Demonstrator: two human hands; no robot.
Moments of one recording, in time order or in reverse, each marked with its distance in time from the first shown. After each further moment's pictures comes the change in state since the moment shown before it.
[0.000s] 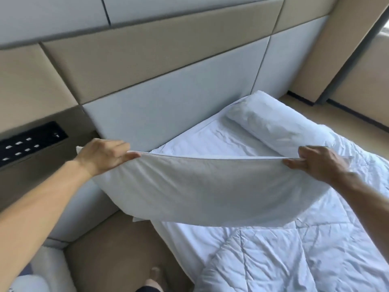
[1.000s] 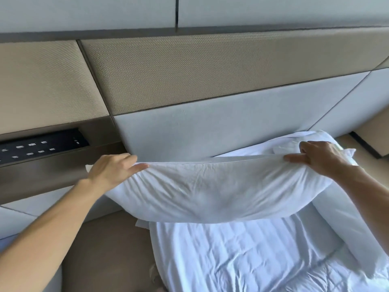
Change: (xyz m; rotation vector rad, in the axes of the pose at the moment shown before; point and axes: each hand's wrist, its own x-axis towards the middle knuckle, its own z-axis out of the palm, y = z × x) left_hand -0.019 -0.115 0.119 -0.043 -0.200 -0.542; right_hand 0.371 -0.091 0.072 -0.195 -0.317 -0.117
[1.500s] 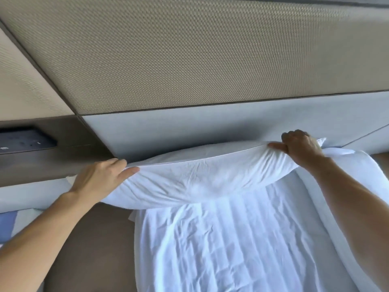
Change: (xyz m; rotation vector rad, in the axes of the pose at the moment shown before) left_hand 0.038 -0.008 0.089 0.135 -0.070 -0.234; right_hand 0.240 -0.037 0.100 0.023 0.278 -0.470
